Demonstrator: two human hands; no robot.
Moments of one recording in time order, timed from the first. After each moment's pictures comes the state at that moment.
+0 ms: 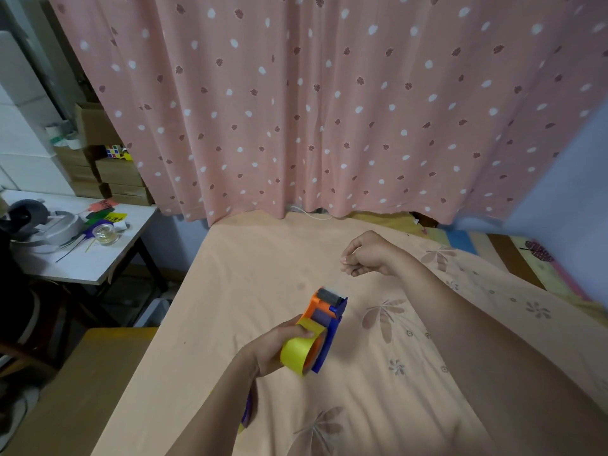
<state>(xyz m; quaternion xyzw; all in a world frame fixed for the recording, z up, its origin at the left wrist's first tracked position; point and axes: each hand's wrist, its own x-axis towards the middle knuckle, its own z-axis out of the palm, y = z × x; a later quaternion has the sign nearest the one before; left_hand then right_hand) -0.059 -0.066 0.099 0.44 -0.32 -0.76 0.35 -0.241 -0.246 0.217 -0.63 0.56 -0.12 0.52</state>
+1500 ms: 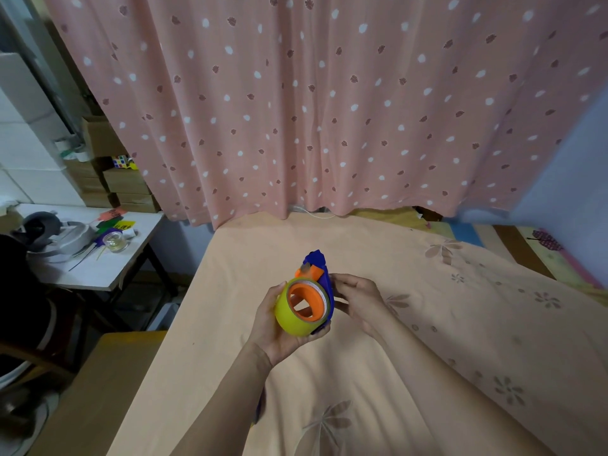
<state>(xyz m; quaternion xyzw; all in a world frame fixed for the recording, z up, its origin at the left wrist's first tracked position) -0.072 -0.072 0.127 0.28 -0.07 -0.78 0.55 -0.237 -0.164 0.129 -0.43 0.45 -0.37 0.69</state>
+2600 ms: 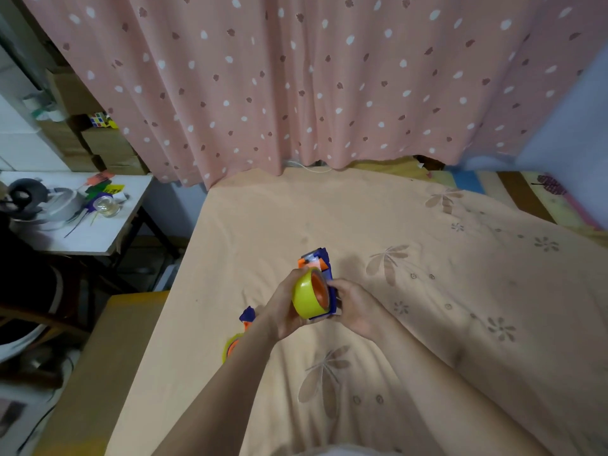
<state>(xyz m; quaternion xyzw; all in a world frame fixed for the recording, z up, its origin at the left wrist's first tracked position) -0.092 -0.058 0.078 0.47 -0.13 -0.75 0.45 -0.252 -0.104 0.062 -0.30 0.45 -0.25 0.81</state>
